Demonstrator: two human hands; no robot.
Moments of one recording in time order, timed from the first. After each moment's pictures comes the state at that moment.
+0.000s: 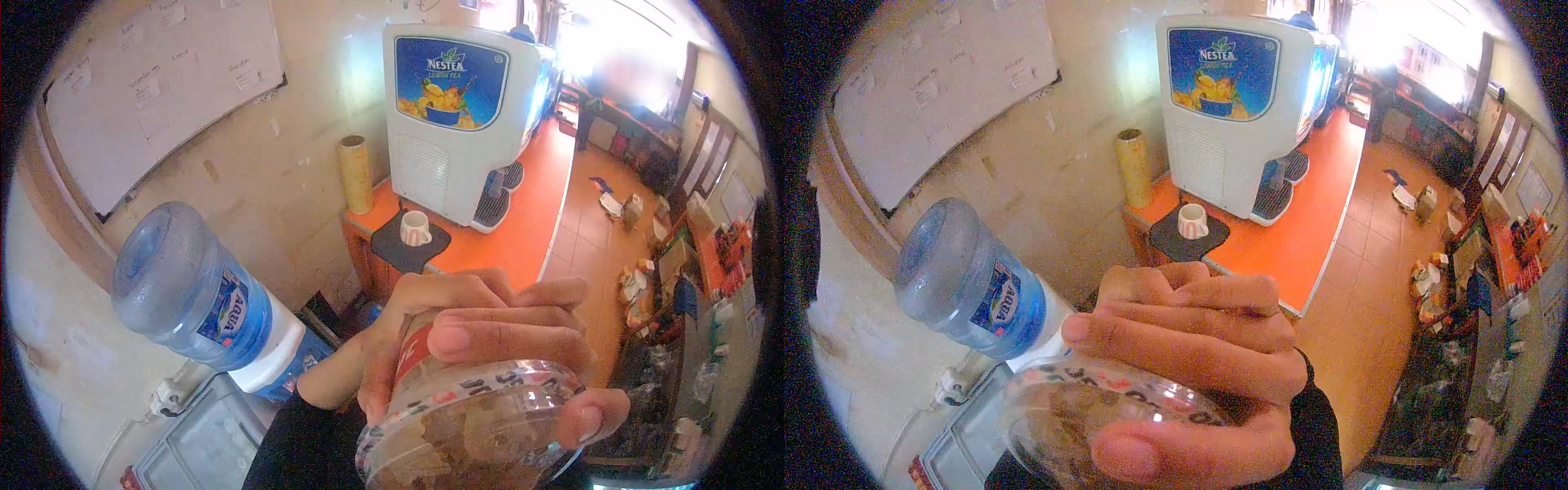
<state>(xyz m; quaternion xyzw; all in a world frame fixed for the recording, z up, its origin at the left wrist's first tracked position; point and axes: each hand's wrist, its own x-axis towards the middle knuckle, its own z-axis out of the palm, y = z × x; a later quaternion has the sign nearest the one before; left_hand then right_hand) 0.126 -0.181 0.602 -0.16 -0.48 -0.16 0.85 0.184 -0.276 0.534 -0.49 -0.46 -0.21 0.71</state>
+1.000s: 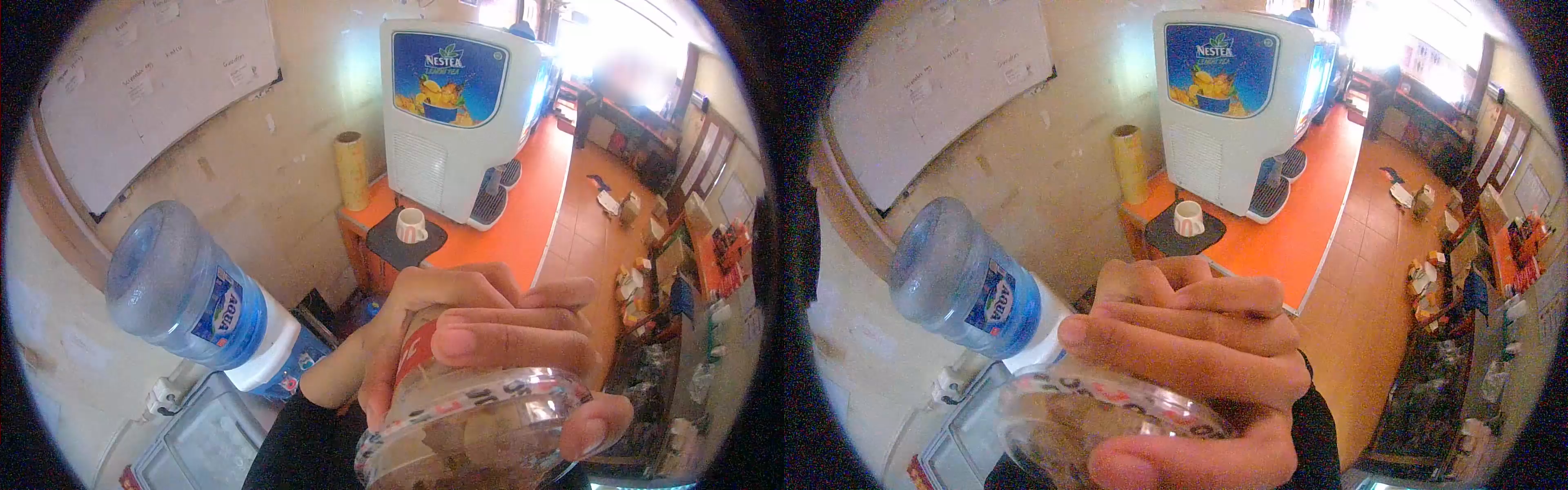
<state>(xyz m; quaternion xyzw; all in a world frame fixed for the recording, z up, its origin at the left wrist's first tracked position) 0.122 -0.172 0.597 -0.10 -0.38 -0.08 0.91 0.189 -0.273 0.532 -0.49 -0.45 -0.20 0.72</state>
